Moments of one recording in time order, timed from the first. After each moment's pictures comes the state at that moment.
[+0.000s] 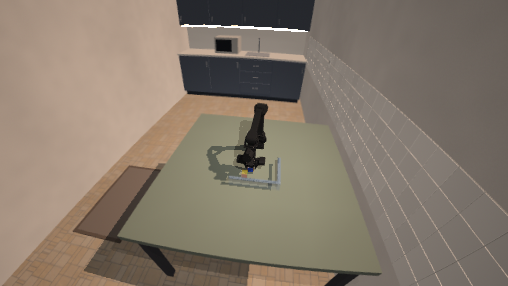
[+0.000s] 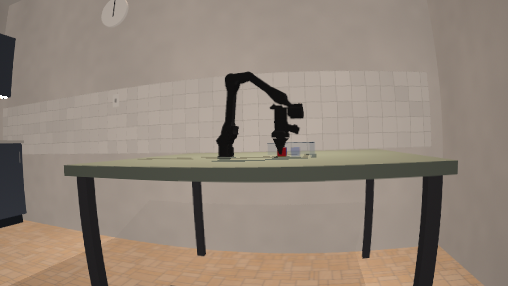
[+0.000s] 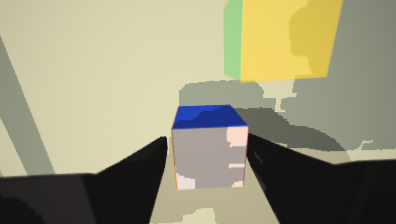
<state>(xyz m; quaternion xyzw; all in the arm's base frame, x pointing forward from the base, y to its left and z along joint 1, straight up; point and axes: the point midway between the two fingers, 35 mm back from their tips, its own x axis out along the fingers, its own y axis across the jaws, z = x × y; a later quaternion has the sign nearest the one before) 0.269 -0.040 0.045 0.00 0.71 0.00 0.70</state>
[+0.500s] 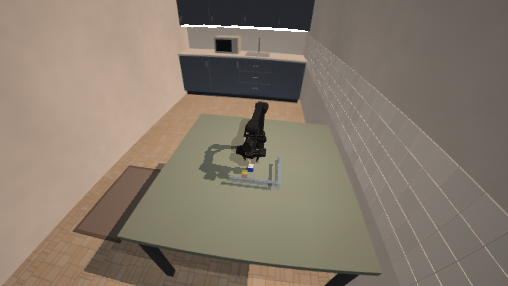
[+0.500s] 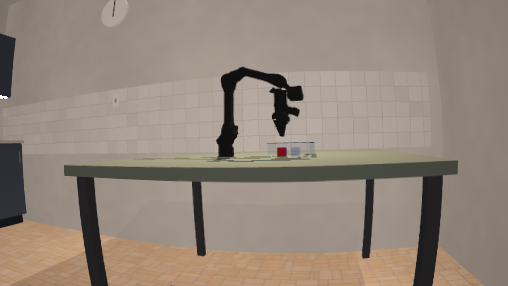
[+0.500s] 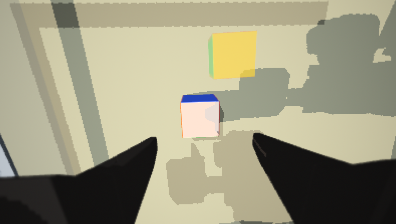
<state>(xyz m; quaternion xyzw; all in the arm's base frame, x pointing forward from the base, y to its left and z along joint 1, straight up) 0.274 -0.041 0.122 0.00 0.70 0.00 0.71</state>
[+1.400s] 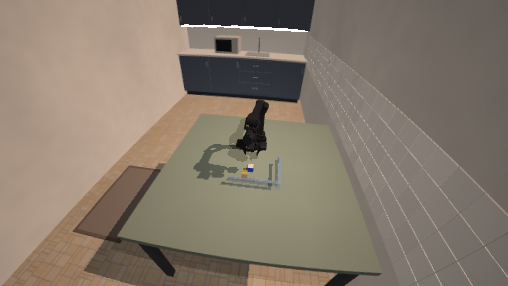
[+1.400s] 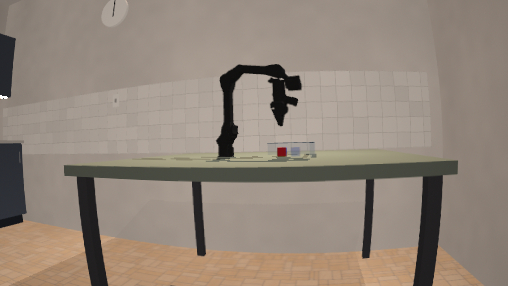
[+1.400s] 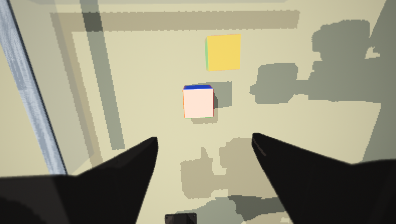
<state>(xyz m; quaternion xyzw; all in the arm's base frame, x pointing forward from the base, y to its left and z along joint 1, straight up) 0.269 -0.040 0.170 0.00 0.70 0.00 0.71</state>
